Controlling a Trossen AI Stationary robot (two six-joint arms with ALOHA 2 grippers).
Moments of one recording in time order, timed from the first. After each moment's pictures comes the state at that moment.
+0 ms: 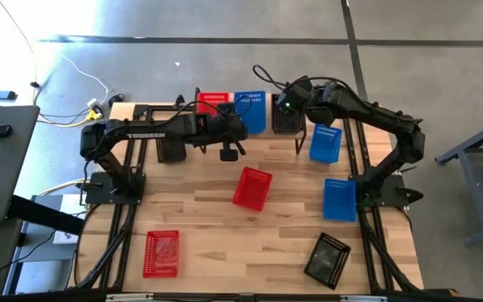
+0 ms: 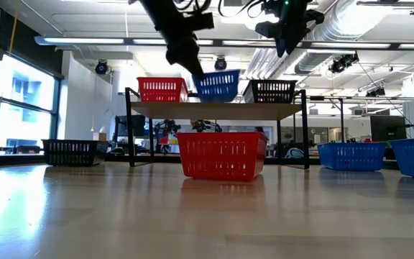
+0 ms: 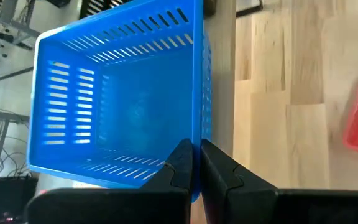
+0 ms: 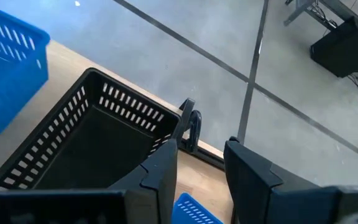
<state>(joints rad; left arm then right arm) 0.32 1.67 1.41 -0.58 -0.40 0.45 -0.34 1.59 1.72 -1.30 0.81 0.53</state>
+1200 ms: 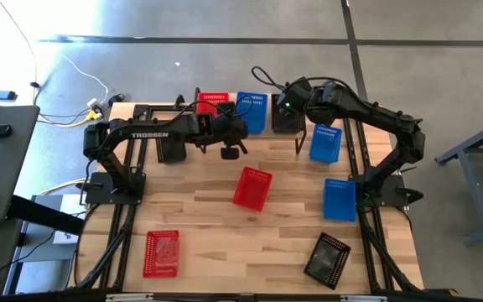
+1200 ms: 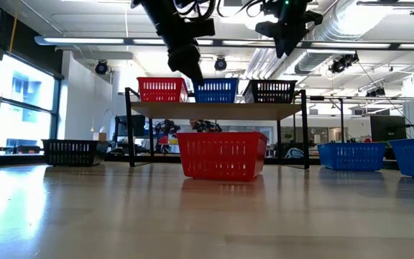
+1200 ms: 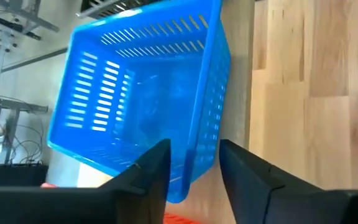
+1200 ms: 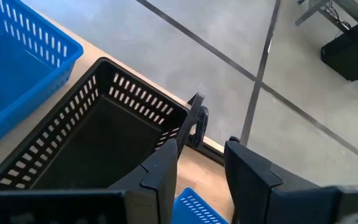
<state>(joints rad) 0.33 1.69 1.41 -0.57 -0.45 0.45 -0.34 1.59 1.72 -1.30 0.77 0.49</state>
